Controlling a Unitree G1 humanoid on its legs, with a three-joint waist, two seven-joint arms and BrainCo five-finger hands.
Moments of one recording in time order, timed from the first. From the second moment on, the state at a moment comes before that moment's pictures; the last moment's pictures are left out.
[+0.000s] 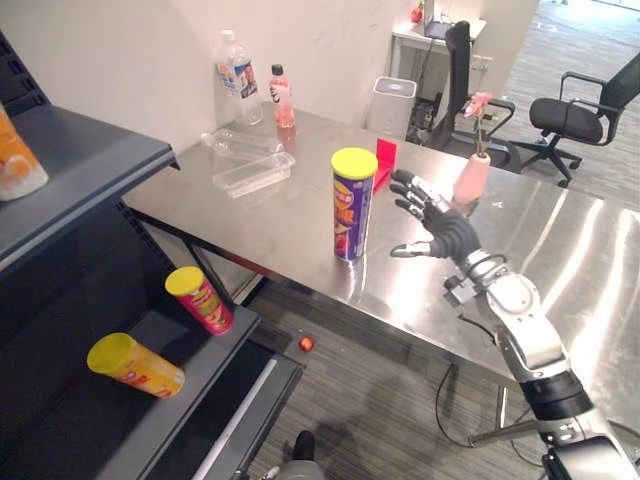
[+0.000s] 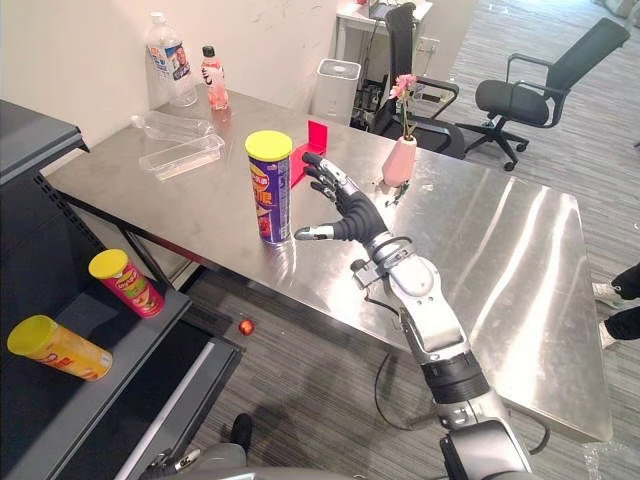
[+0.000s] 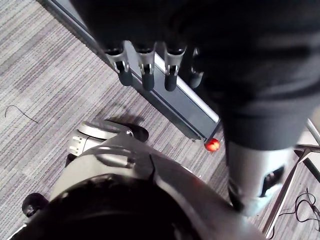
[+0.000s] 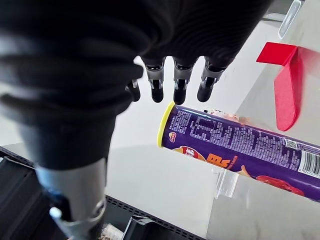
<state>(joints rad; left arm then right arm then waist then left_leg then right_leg) 0.28 0.15 0.08 0.91 -0.19 -0.07 0.01 -0.39 -0.38 0.18 -0.08 0.24 -0.06 0.25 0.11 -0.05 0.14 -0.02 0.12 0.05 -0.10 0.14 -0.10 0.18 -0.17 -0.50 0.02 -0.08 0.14</state>
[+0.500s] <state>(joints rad) 0.28 0.15 0.04 0.91 -0.19 -0.05 0.01 -0.40 -0.38 0.16 0.08 0.20 -0.06 0.19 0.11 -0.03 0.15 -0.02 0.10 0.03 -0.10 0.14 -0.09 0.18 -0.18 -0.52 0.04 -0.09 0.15</state>
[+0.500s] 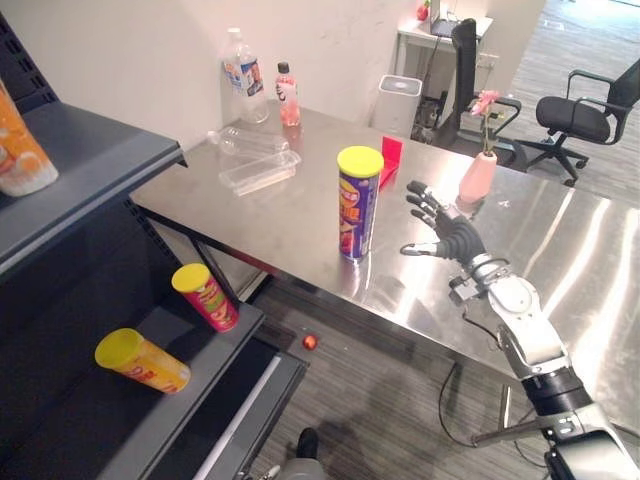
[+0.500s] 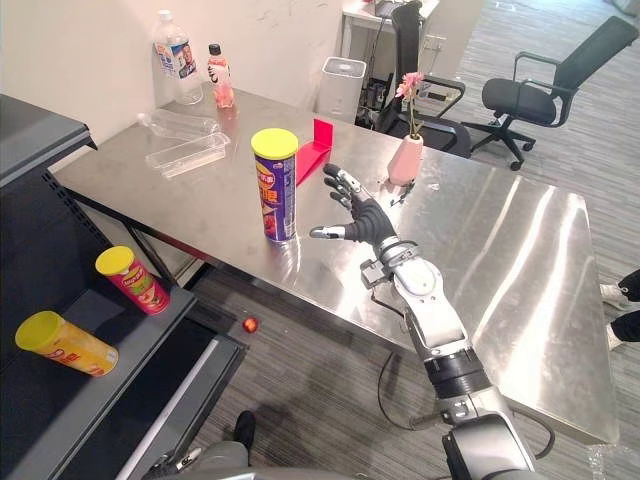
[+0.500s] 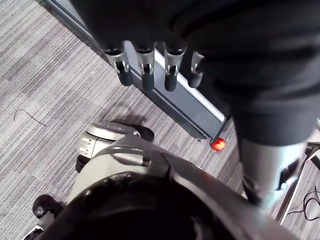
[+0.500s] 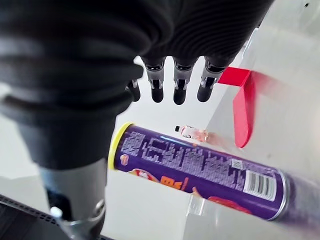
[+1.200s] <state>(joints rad) 0.28 0.15 0.01 0.88 -0.19 -0.04 -0.01 -0.54 -0.38 0.15 0.28 0.19 -0.07 0.15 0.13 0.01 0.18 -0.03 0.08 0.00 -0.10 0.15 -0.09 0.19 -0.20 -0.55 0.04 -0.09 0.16</state>
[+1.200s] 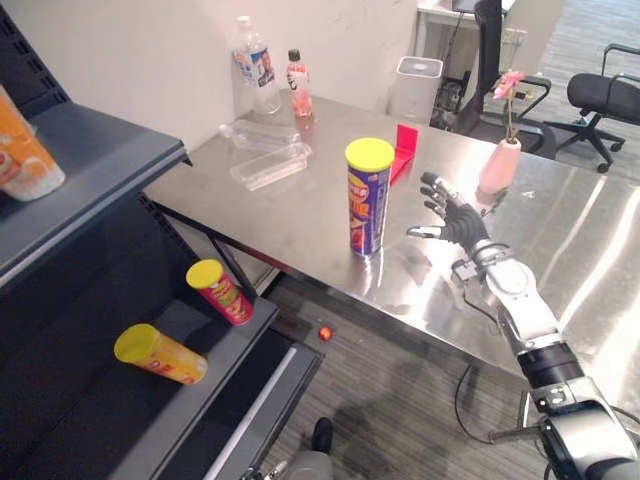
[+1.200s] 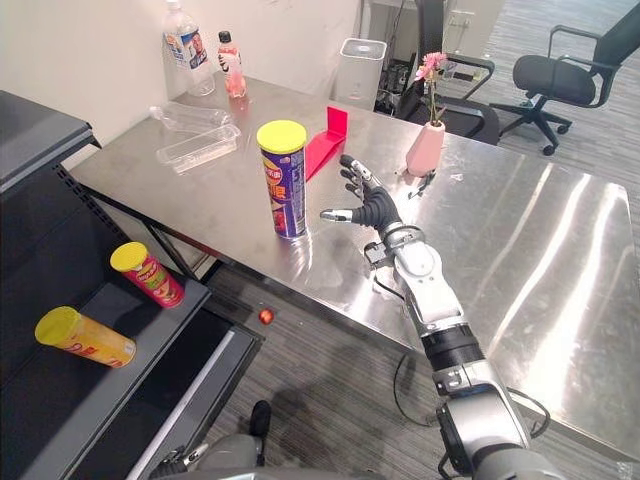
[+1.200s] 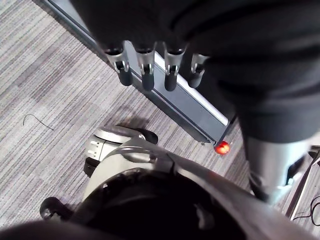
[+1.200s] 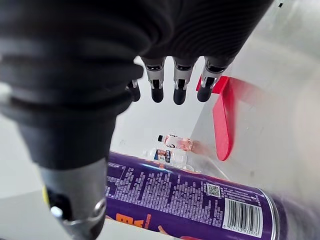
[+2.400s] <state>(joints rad) 0.28 0.16 -0.01 0.85 -0.20 -0.04 -0.05 -0.75 -0.38 0.18 0.42 0.15 -0.07 0.13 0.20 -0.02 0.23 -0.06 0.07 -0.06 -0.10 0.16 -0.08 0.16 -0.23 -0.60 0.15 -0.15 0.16</state>
